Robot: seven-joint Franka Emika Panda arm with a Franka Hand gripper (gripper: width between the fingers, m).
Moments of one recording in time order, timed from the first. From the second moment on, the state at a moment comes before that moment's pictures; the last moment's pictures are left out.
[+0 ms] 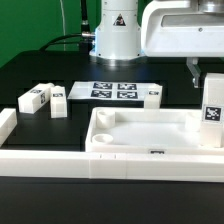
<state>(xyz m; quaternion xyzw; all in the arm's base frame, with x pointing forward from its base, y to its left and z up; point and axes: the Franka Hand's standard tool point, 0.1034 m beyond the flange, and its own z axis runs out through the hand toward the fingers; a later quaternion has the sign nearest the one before) 0.624 0.100 0.114 -0.97 0.23 0.02 0.06</state>
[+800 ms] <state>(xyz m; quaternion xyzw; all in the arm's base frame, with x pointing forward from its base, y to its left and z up) 0.624 0.101 0.114 -0.86 0.51 0.03 0.07</state>
